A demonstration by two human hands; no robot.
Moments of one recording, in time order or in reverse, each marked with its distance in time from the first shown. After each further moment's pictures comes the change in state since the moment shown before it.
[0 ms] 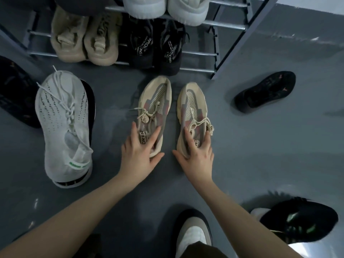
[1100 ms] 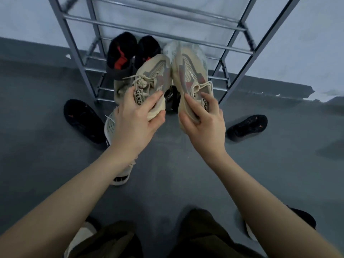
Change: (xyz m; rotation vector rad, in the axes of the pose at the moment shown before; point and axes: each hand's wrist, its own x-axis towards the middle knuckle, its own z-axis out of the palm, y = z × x) left_hand -0.025 0.008 -0.251 -0.274 0.533 0.158; right_hand -0.021 -0.185 -0.181 0.218 0.450 -0.397
